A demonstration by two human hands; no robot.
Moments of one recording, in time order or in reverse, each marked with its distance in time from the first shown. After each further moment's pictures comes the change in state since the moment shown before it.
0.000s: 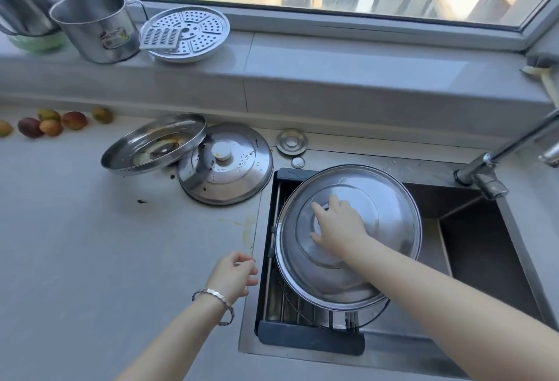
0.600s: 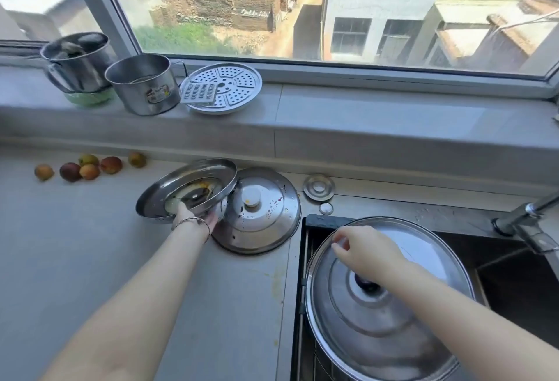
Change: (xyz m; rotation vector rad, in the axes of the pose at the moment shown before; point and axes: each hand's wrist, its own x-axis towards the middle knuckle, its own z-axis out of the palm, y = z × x) left_hand 0.126 0.122 -0.141 -1.268 0.319 -0.036; right_hand 0.025 -0.014 -0.065 0.371 0.117 0.031
